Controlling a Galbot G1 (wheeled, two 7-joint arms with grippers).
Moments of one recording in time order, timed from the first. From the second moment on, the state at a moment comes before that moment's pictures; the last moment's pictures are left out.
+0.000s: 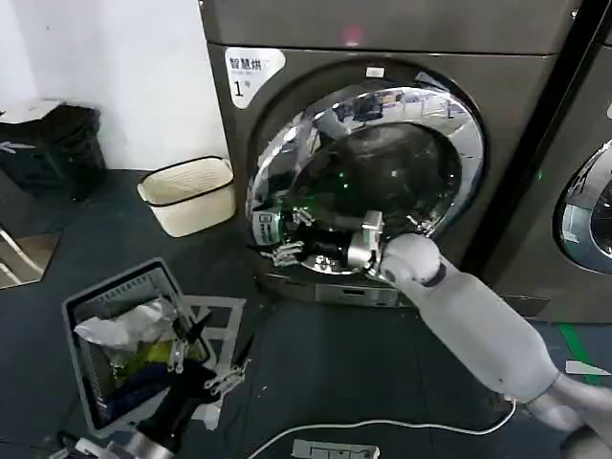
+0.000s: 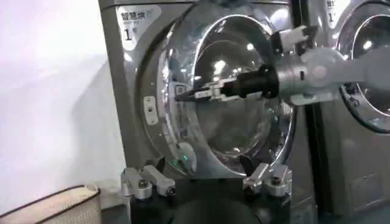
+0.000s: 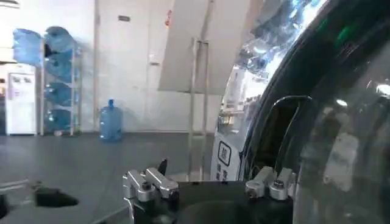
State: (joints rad) left arm 1.78 -1.37 -0.70 -2.29 -0.18 -0.09 0.36; right arm -0.30 1.01 -0.29 1.58 0.80 -0.13 -0.68
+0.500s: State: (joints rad) left arm 1.66 -1.22 -0.81 -2.21 -0.36 -0.04 0.41; right arm -0.37 0.89 -0.23 1.69 0.82 -0.15 -0.82
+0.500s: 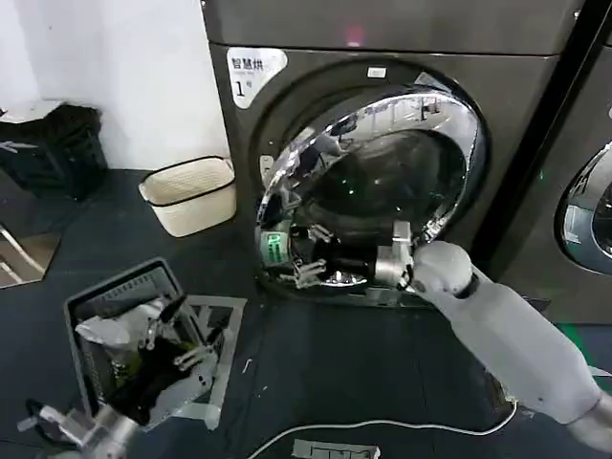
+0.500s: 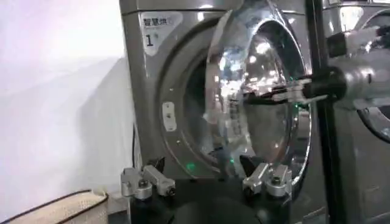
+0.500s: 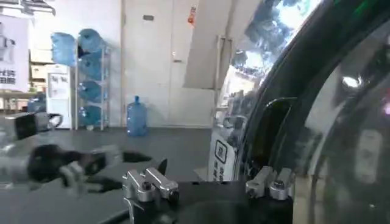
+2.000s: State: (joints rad) left arm 0.96 -1.02 -0.24 -1.89 -0.51 0.06 0.43; right arm -1.56 0.74 1.03 2.09 0.90 0.00 -0.74
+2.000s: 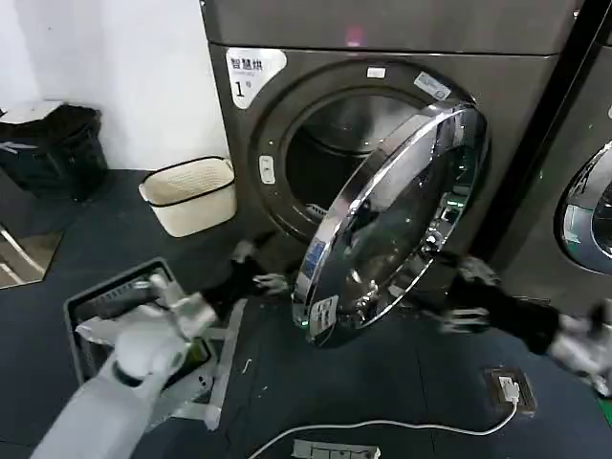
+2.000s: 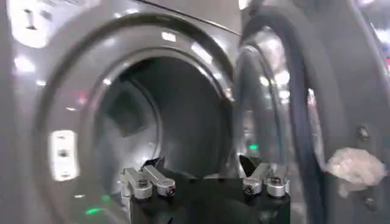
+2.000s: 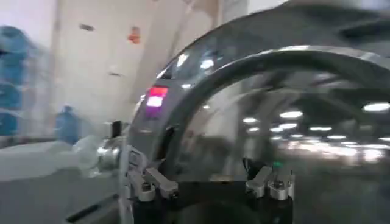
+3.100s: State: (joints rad) left arm 0.54 -1.27 0.21 -1.59 -0.41 -0.01 0.41; right arm -1.92 1.57 1.88 2.04 0.40 0.12 0.08
